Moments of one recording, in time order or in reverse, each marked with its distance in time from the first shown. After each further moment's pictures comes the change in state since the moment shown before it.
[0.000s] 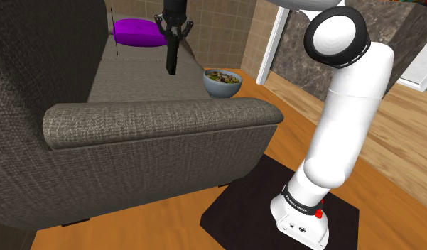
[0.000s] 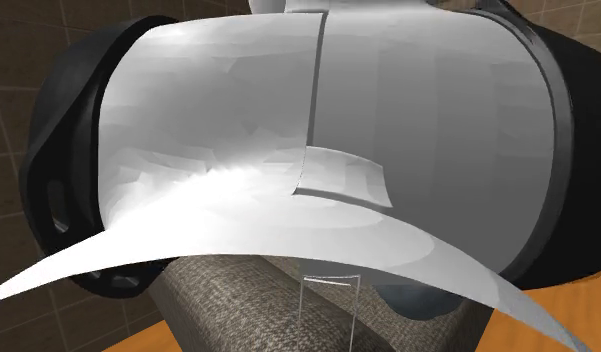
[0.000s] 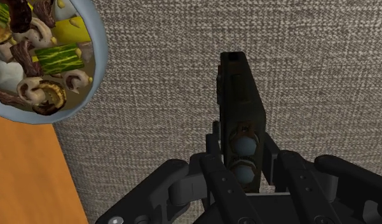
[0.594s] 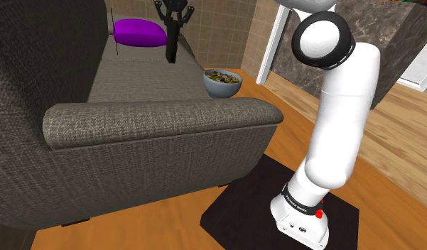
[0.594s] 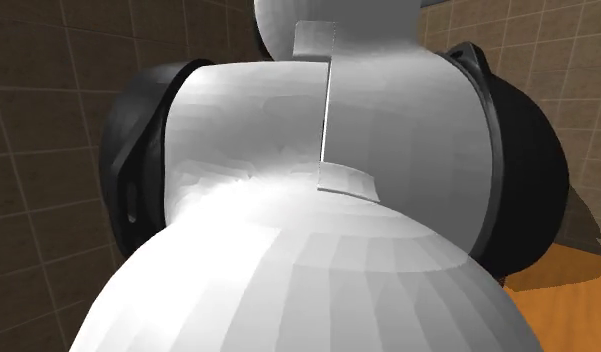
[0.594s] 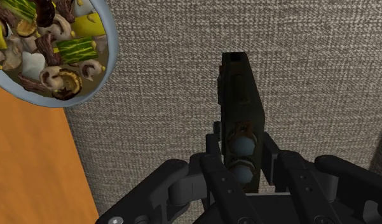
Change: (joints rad) arm 0.030 0.084 0.003 0.246 -0.026 -0.164 -0.009
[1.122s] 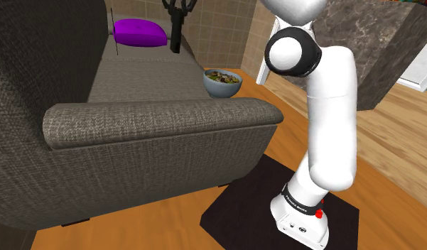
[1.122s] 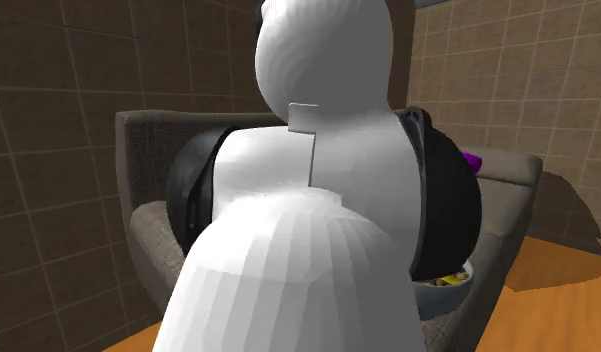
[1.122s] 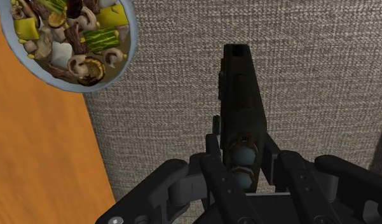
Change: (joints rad) arm 0.138 0.171 -0.197 0.393 0.033 -0.219 -0.063
